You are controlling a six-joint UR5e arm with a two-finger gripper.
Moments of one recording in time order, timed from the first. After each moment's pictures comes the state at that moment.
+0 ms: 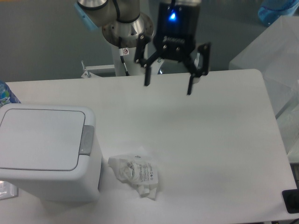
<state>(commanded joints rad) 2.47 -1.68 -1.45 -1.02 1.14 0.49</state>
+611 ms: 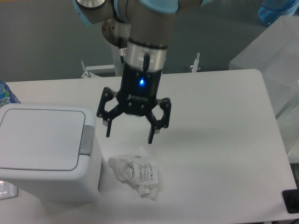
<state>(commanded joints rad) 2.38 -1.78 -1.49 -0.93 1.14 0.26</state>
